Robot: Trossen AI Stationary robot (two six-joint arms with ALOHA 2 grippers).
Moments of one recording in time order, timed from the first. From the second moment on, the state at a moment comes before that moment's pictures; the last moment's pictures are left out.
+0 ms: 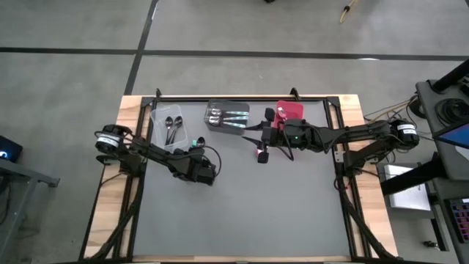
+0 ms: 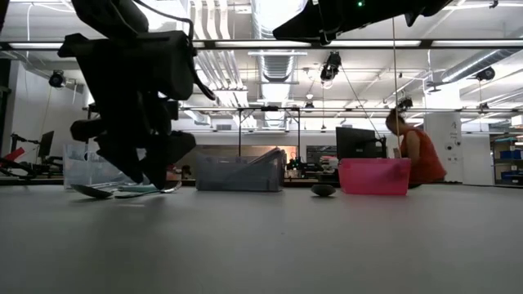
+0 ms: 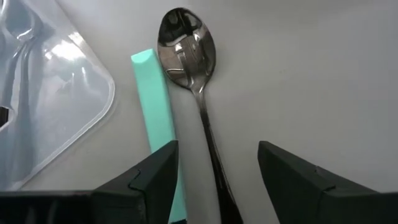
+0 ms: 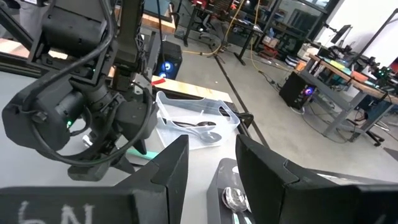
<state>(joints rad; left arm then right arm) -0.19 1.73 0.86 -0.70 -0.66 -1.35 -0.06 1.36 0.90 0.31 0.16 -0.32</state>
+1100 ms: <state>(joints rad) -0.22 1.74 0.85 -0.54 -0.57 -1.32 -0.06 1.36 0.89 0.29 0.16 -0.33</state>
